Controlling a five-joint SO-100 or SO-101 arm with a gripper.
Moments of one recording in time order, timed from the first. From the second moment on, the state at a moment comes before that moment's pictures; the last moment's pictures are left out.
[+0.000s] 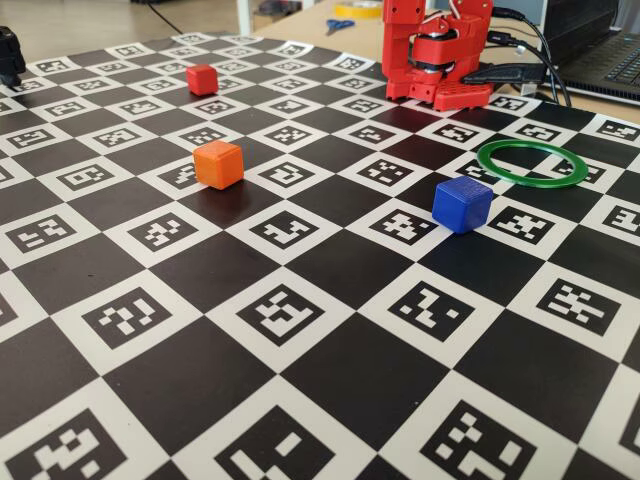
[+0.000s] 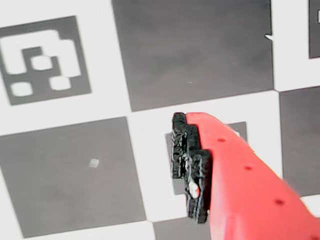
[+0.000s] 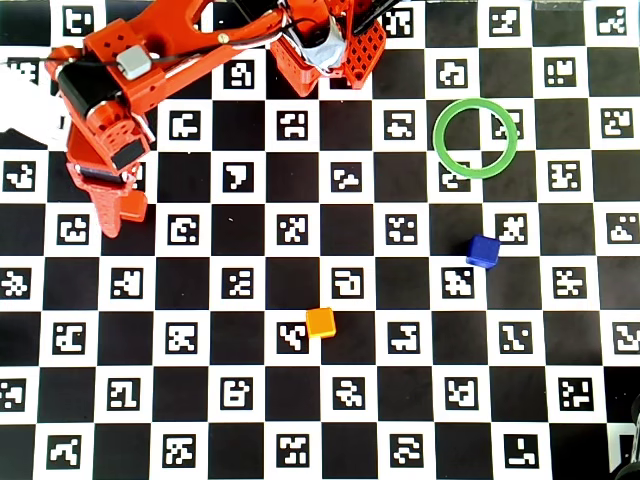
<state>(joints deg) 54.8 77.3 69.7 97.3 -45.1</state>
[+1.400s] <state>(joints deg) 57.3 69.3 88.3 68.3 -46.1</state>
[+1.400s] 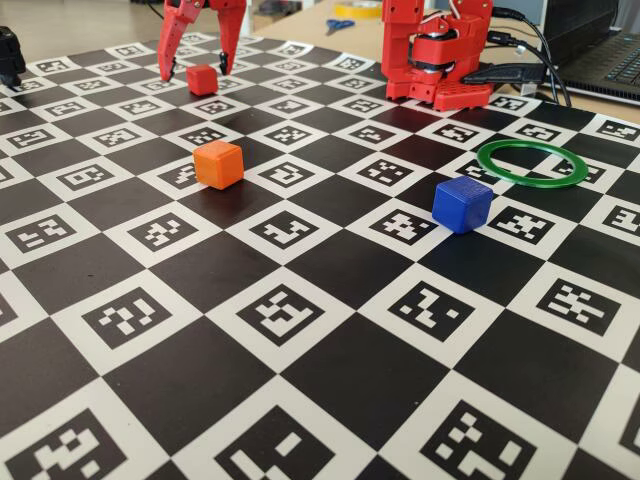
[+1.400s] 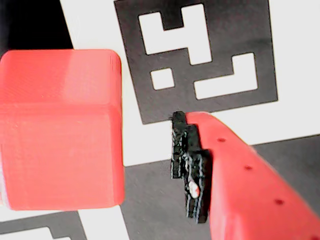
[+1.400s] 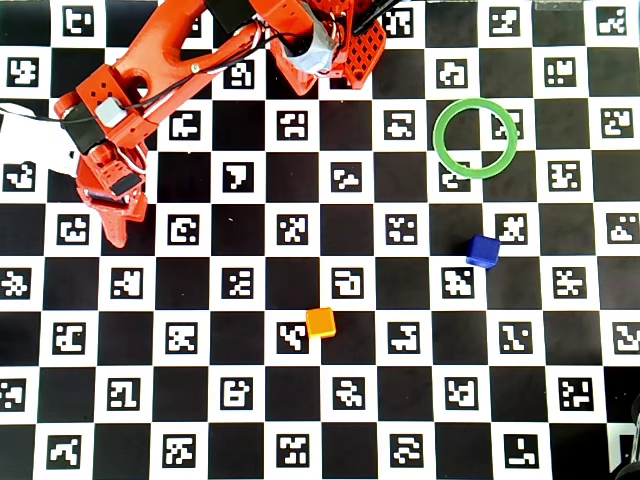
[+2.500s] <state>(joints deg) 55.6 67.5 90.4 64.7 -45.4</state>
